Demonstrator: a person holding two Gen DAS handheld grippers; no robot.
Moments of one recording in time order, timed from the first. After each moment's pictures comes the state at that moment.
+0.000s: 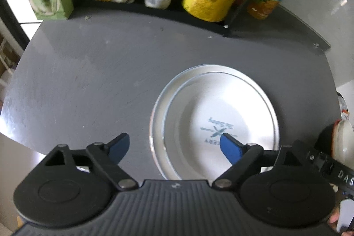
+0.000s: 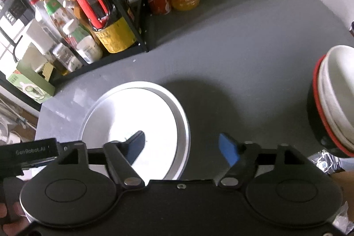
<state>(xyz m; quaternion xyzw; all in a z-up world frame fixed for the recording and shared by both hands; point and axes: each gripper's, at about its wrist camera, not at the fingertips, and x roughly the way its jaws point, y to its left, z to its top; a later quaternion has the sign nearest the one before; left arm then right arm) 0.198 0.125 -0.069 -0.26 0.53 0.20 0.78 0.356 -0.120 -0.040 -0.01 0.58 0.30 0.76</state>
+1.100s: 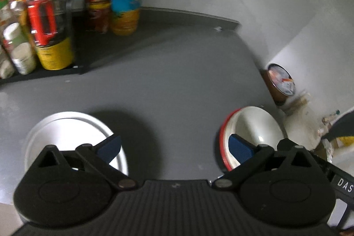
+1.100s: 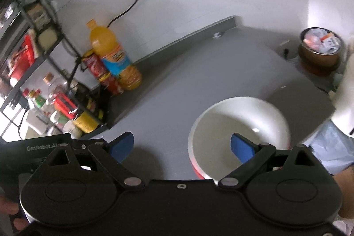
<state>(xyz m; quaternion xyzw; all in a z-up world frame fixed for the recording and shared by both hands) 0.320 -0.053 0.009 -0.19 0.50 0.03 0.84 0.425 -0.303 0.018 0.11 0.49 0.23 0.83</state>
